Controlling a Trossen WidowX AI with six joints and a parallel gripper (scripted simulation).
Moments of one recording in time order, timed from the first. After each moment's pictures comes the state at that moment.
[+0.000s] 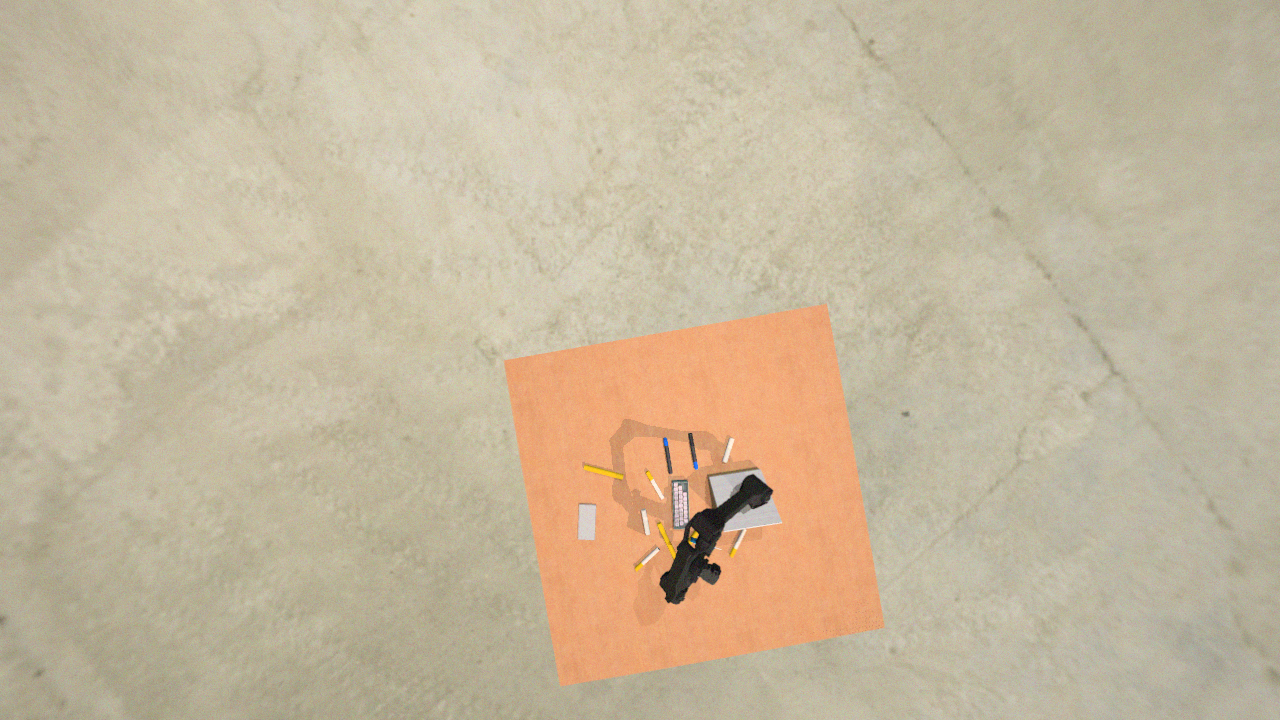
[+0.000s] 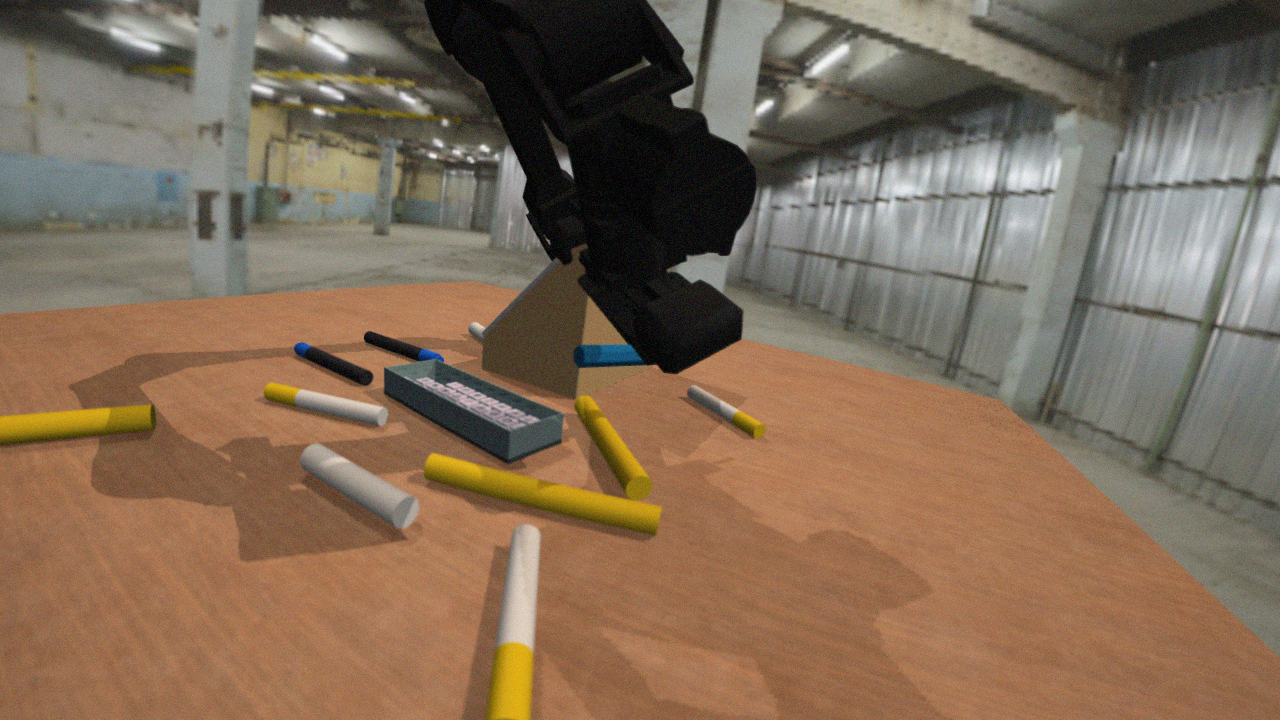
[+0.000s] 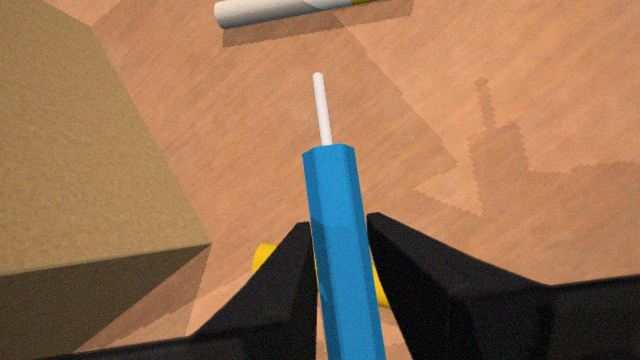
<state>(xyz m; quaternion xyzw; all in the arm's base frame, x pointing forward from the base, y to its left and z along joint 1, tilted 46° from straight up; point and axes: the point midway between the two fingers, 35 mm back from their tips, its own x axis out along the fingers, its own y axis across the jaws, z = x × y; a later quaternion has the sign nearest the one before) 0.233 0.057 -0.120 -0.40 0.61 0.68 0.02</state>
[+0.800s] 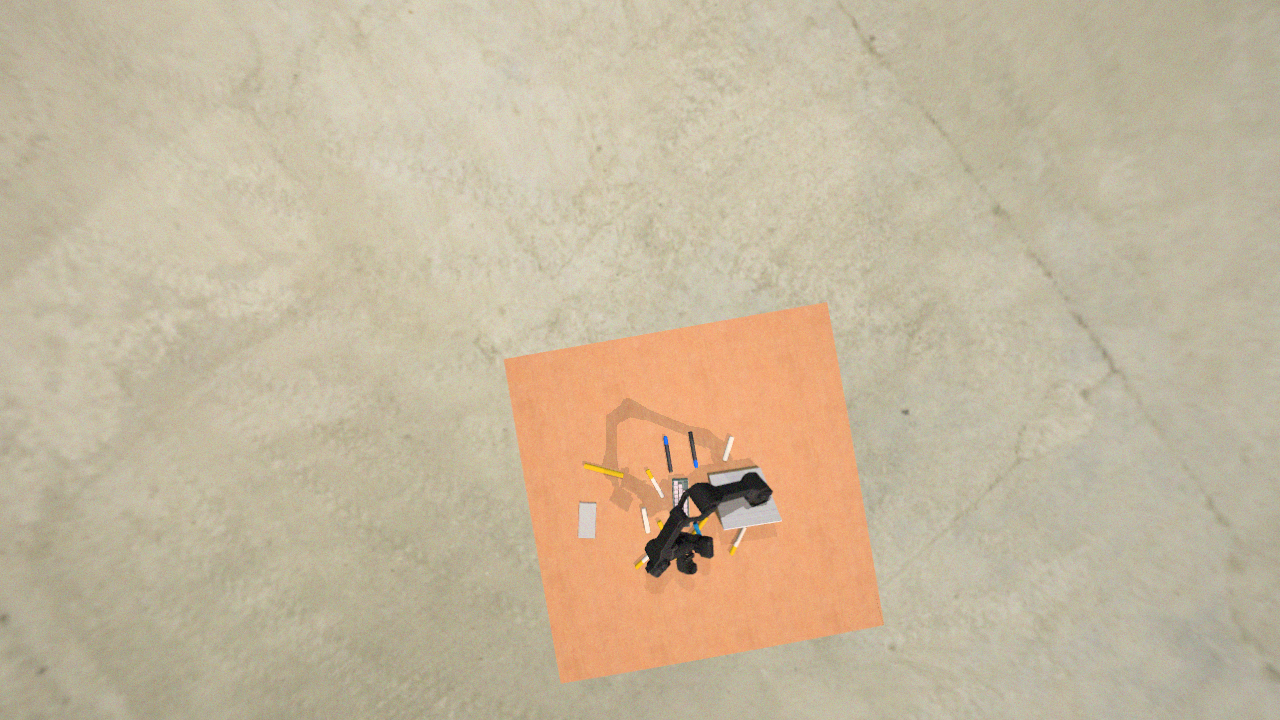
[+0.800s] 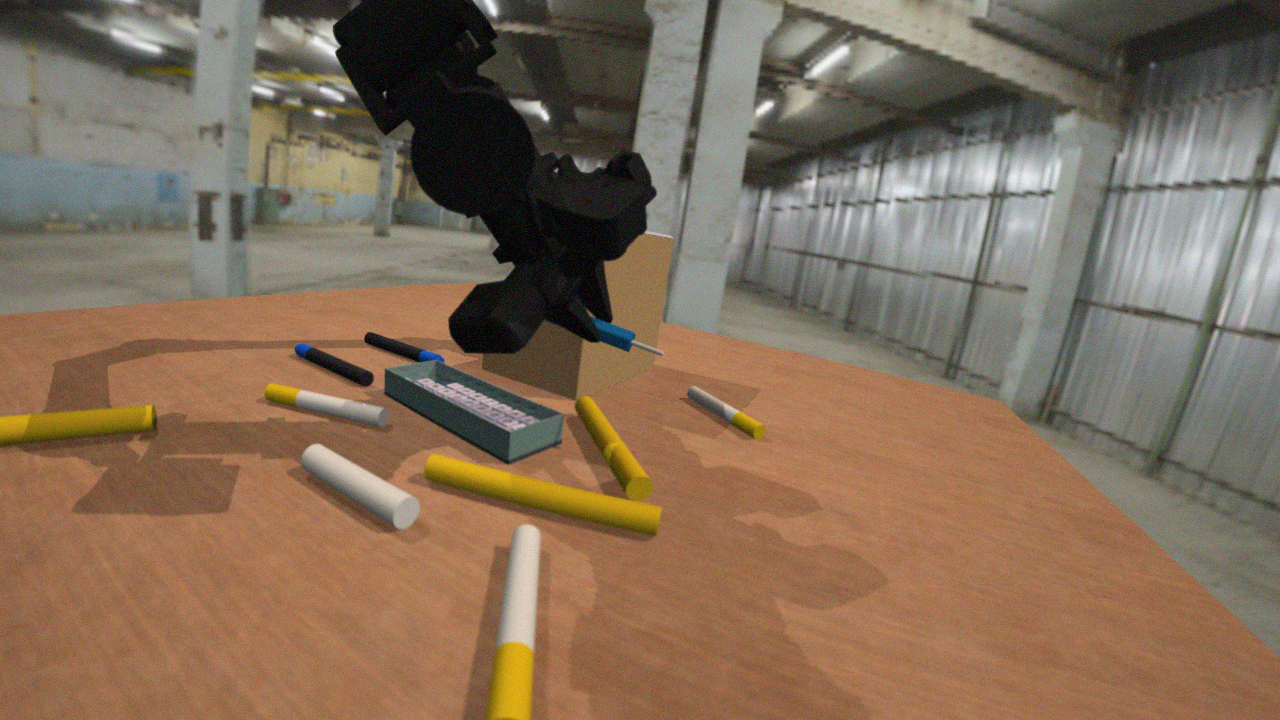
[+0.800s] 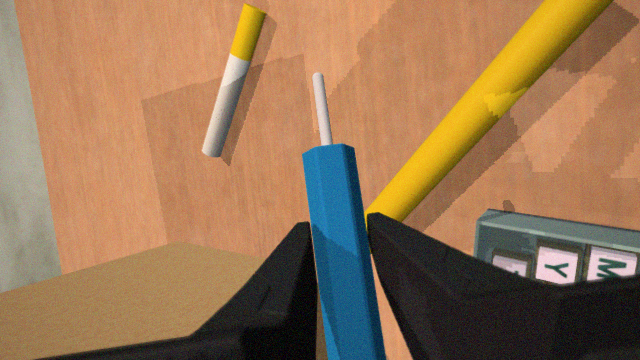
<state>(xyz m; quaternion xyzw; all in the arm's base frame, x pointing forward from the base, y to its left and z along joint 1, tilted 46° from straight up) 0.254 0.032 -0.081 -0.26 0.83 0.37 0.32</state>
